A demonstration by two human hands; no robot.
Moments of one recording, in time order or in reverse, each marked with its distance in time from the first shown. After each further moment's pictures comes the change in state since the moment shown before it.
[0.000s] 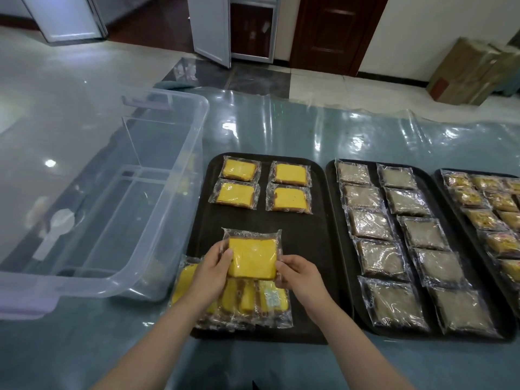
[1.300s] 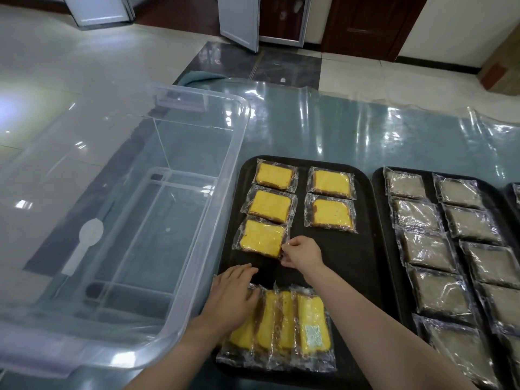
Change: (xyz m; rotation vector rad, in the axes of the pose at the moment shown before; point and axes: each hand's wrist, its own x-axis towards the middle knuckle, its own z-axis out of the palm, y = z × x) left_hand 0.048 -0.034 -0.036 0.818 -0.166 0.130; right_hand 0.157 -0.017 0.078 -0.212 0.095 0.246
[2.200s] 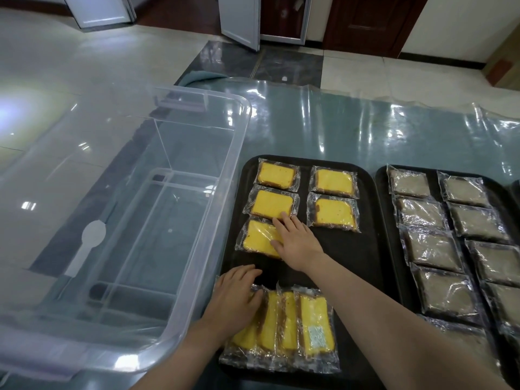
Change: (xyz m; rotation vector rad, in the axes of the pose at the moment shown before) left_hand -0.006 0.004 -0.004 -0.032 0.044 0.052; right_hand 0.012 -0.018 -0.002 -1.241 -0.112 -0.659
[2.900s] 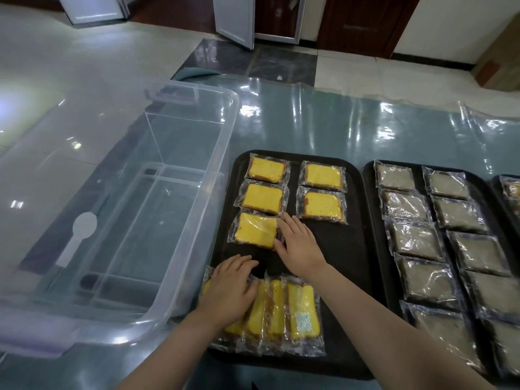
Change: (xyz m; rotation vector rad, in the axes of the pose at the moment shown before) left_hand -0.005 0.013 0.007 0.044 0.038 0.048; right_hand -0.047 0.010 0.008 0.182 0.184 0.026
